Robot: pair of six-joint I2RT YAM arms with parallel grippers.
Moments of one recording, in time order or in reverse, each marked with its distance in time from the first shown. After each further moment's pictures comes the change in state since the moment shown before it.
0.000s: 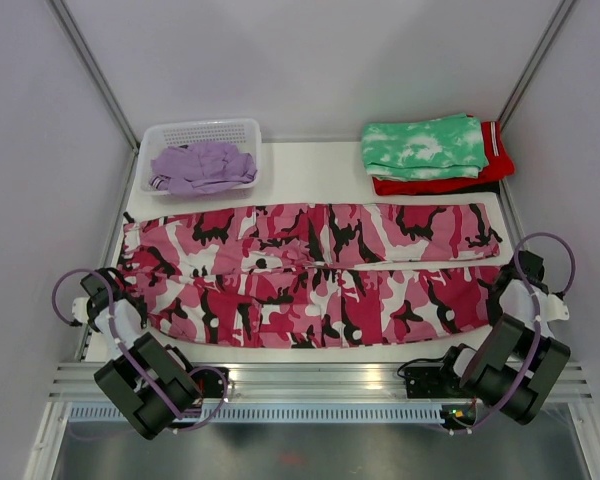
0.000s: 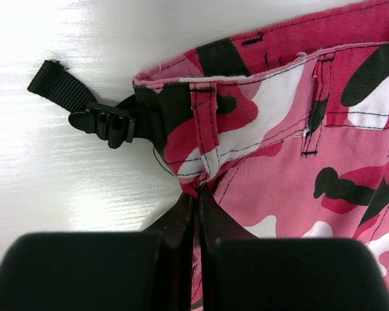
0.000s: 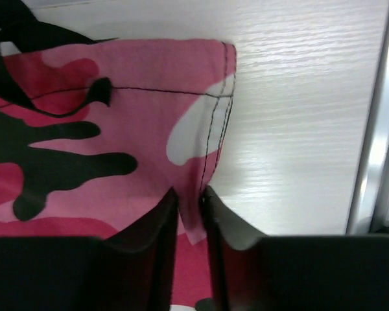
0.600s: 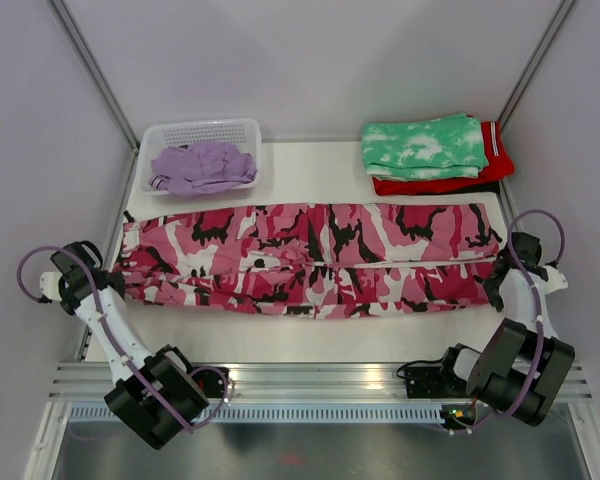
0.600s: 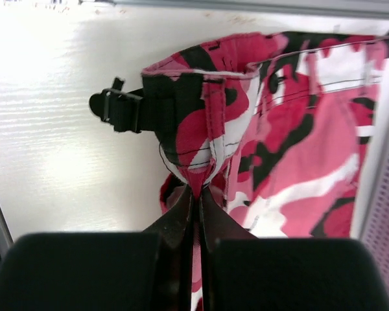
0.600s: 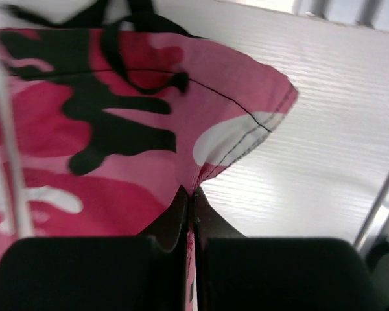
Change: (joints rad) left arm 0.000 -0.068 0.299 -0.252 0.001 0.002; right arm 0.091 0.021 0.102 -0.014 -0.022 -0.144
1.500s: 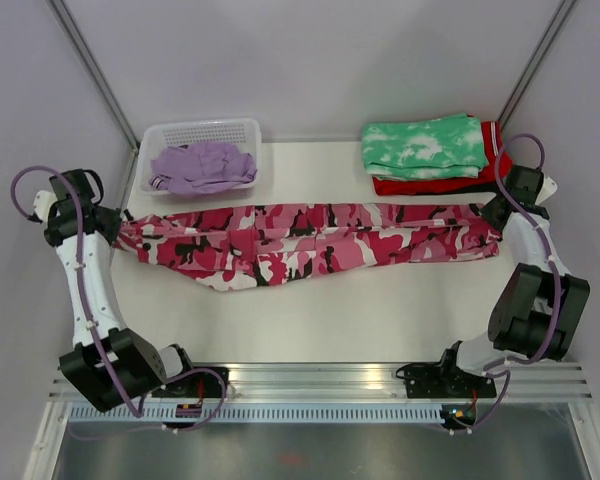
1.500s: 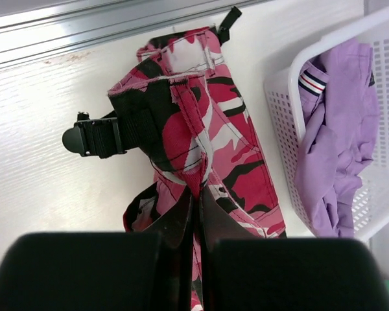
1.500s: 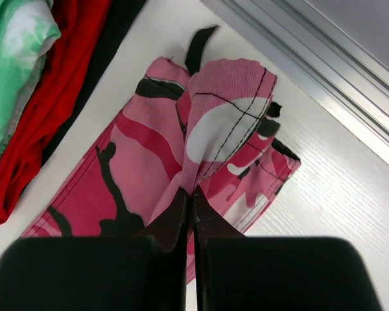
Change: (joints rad) left arm -0.262 0.249 0.523 -0.109 -0.055 0.011; right arm 0.174 0.308 0.449 0.295 -0.192 -0.332
